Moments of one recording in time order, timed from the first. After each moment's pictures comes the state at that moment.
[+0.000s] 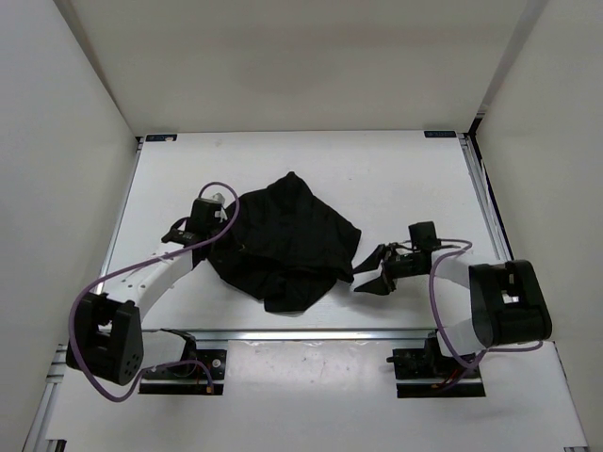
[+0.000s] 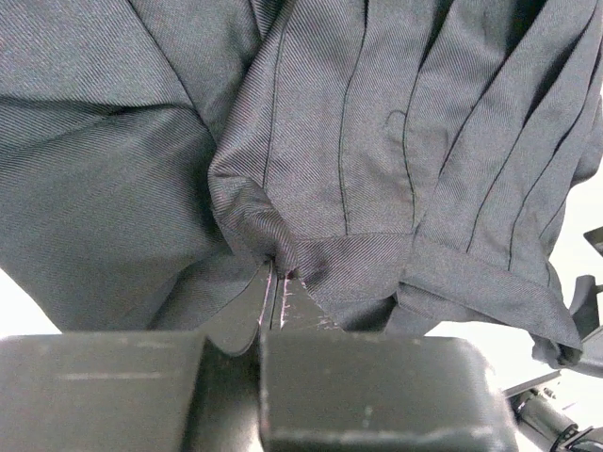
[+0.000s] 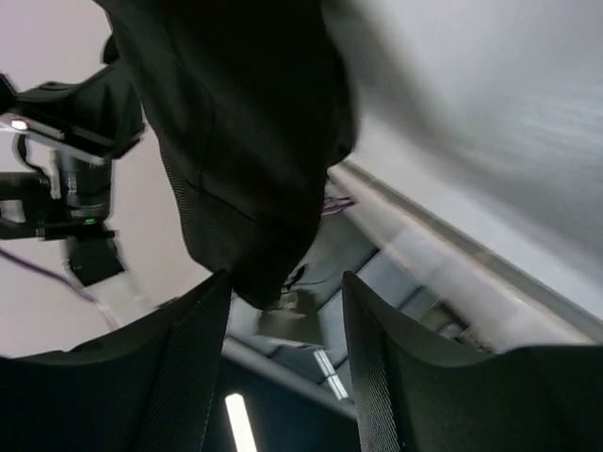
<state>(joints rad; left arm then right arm) -0.30 1.26 0.74 -0.37 0.15 -0.66 0.14 1.46 0.56 -0.37 -1.02 0.95</state>
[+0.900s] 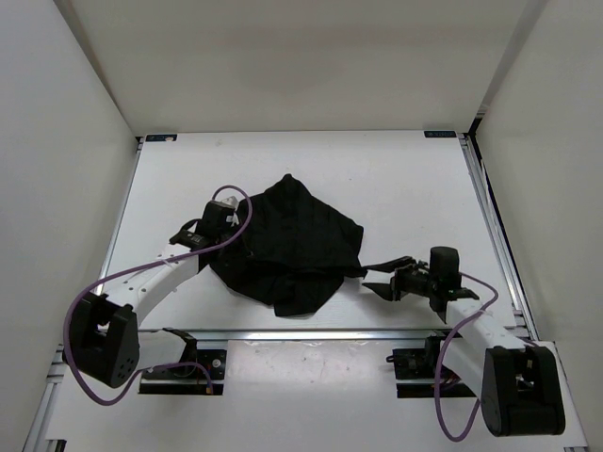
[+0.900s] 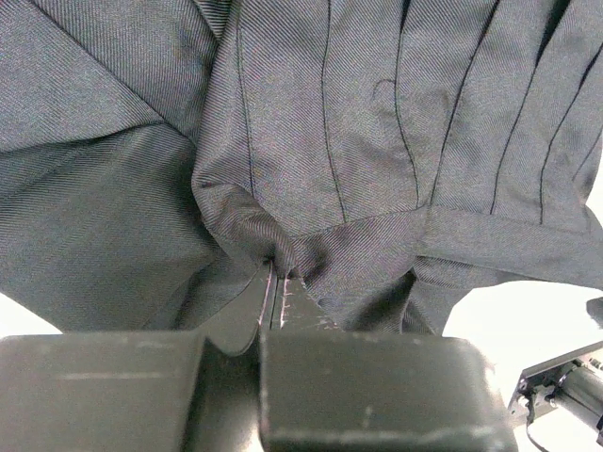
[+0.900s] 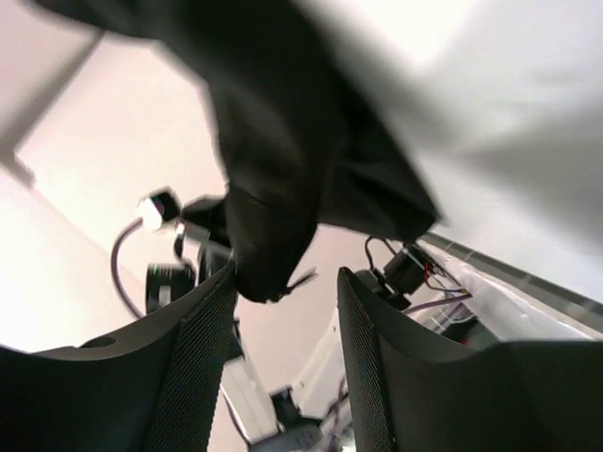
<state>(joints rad) -0.41 1.25 0.75 -0.42 0.10 -0.63 0.09 0.95 0.19 0.02 -0.82 1.62</state>
